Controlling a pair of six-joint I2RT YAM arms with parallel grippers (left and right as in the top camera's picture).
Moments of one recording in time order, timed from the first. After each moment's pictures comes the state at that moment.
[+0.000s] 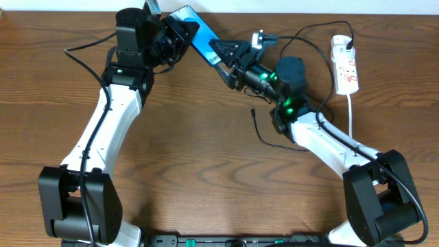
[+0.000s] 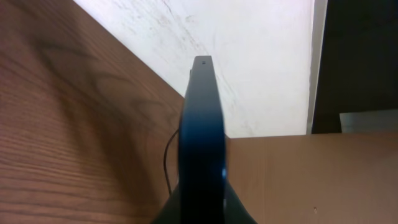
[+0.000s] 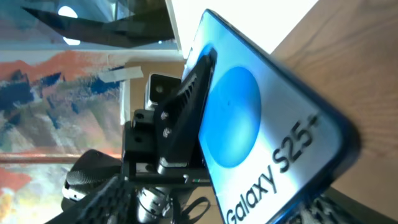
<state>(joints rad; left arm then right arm) -0.13 1.69 1.34 -0.01 0.54 -1.12 0.44 1.74 1.05 0.76 -0.56 1.56</state>
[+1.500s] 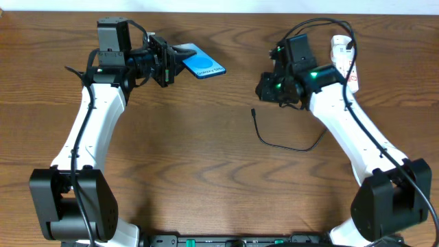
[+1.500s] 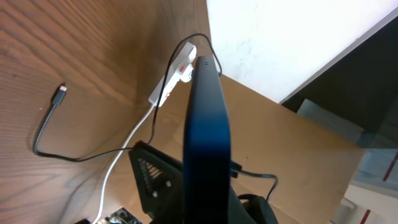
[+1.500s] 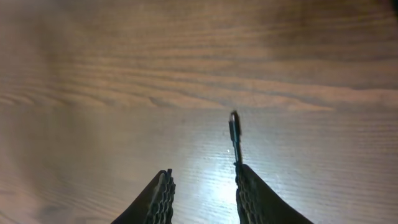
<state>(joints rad) -0.02 1.69 1.34 -0.31 0.96 -1.43 0.35 1.75 1.43 -0.77 -0.19 0.43</state>
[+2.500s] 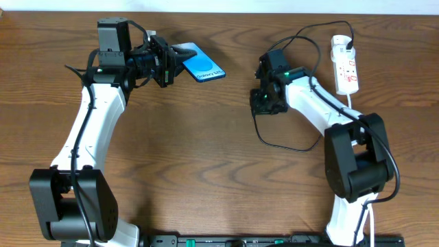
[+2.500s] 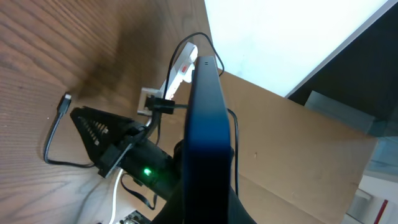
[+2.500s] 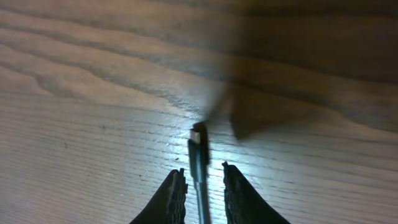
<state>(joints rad) -0.02 1.69 1.34 -0.31 0.97 -1.35 0.36 2.04 1.43 -0.71 -0.19 0.32</state>
